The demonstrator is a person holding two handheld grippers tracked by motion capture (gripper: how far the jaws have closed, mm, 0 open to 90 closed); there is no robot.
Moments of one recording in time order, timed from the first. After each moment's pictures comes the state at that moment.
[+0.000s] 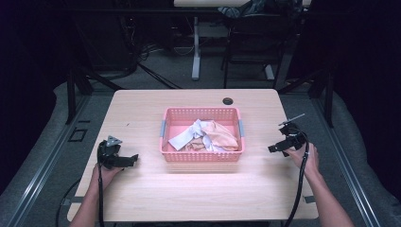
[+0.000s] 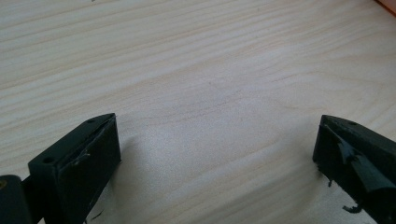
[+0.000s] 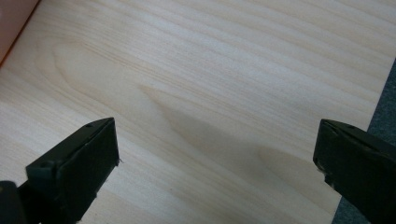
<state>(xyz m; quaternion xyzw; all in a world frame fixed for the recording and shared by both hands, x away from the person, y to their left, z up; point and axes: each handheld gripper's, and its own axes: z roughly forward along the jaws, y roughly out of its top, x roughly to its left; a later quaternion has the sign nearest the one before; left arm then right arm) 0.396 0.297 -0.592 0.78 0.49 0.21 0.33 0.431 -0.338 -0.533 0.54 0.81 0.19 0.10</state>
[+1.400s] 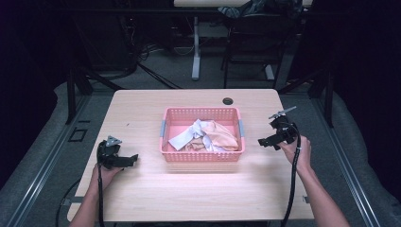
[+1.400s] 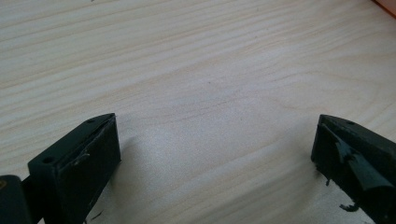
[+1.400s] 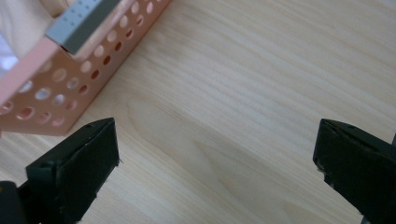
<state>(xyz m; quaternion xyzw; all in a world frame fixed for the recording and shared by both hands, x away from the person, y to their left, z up) 0.396 0.298 -0.592 0.78 0.49 0.20 0.33 0.431 -0.298 -0.496 0.48 0.83 0.24 0.14</state>
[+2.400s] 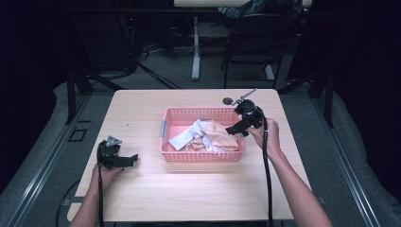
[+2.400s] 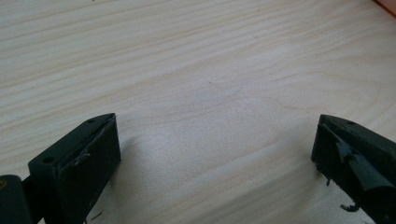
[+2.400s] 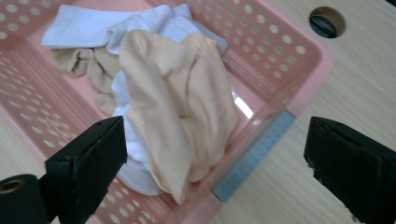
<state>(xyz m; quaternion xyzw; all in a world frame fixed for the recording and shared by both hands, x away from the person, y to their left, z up) 0.396 0.297 -0.592 0.78 0.50 0.20 0.33 0.459 -0.182 -0.450 0.39 0.88 0.25 0.12</state>
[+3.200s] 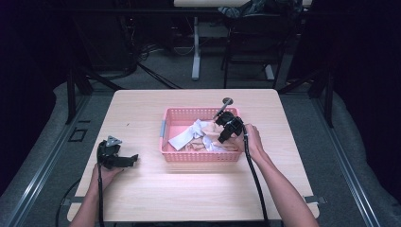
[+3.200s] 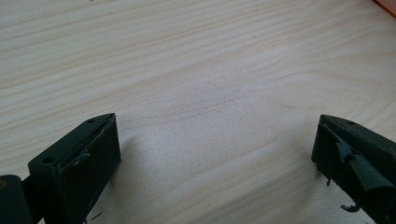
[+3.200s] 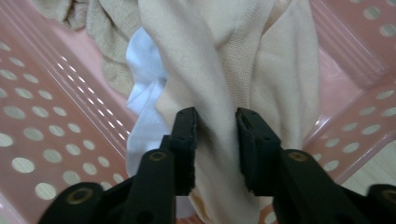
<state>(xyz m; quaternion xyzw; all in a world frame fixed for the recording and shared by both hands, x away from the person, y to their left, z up) 0.396 0.297 -0.592 0.78 0.49 0.20 0.33 0.474 -0.135 -0.505 0.38 0.91 0.15 0.05</state>
